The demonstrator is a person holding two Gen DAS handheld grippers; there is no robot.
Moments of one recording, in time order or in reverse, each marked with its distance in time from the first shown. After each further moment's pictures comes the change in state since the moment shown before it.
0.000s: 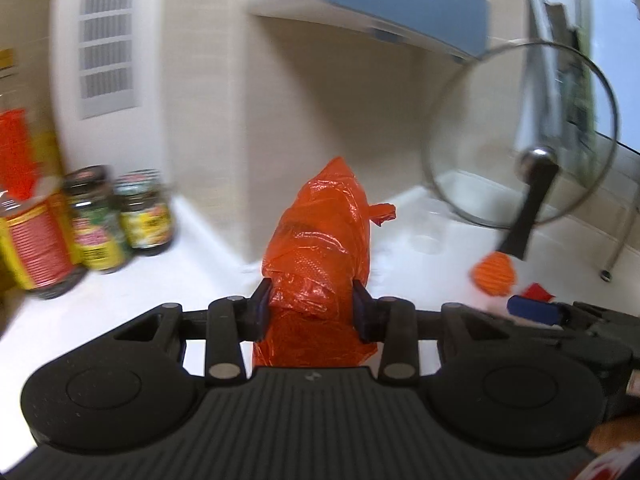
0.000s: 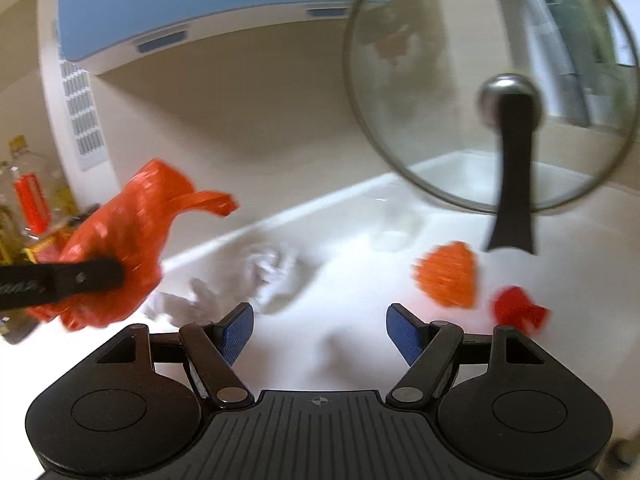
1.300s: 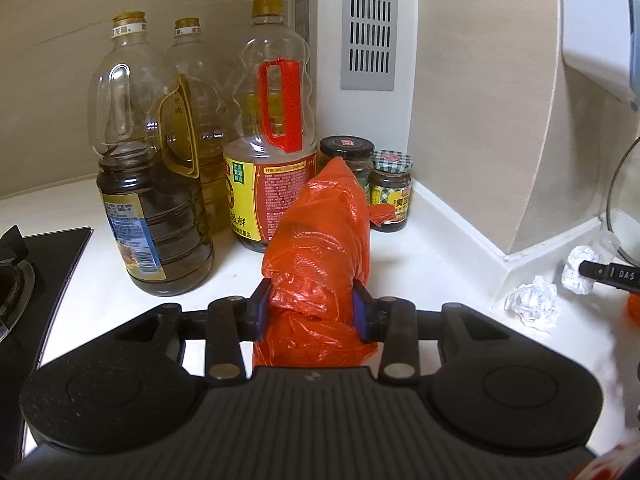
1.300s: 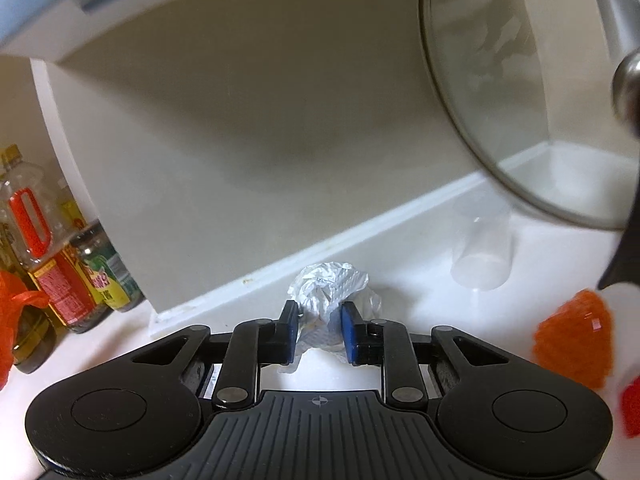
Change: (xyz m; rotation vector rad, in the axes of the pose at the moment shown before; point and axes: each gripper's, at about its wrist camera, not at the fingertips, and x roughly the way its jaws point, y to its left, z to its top) left arm -0.065 0.143 -0.021 -0.196 0.023 0.378; right arm 0.096 0.008 0.033 0.018 0.038 0.116
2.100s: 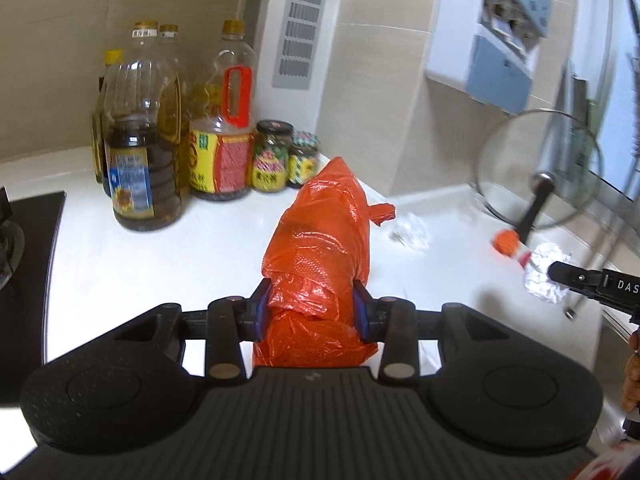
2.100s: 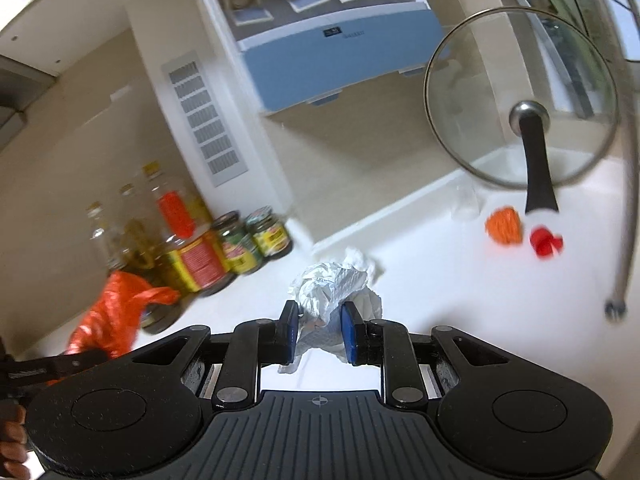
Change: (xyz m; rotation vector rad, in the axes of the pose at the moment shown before) left arm -0.149 0.064 -0.057 0.023 0.036 -0.343; right arm -0.261 0.117 -0.086 0.080 -0.060 0.059
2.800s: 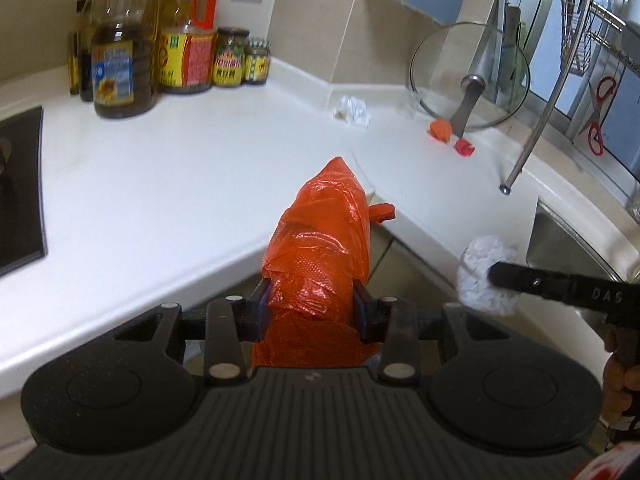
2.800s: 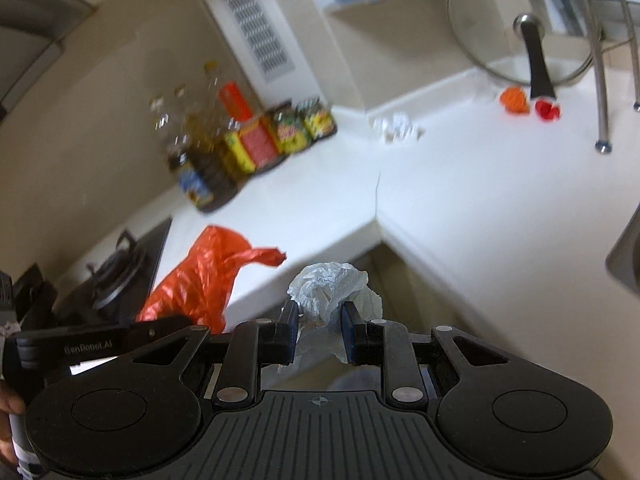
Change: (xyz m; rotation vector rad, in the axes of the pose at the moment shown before) left arm -0.076 0.020 -0.106 0.048 0.211 -0.160; right arm -0.082 0.089 -0.125 0.022 0.222 0.012
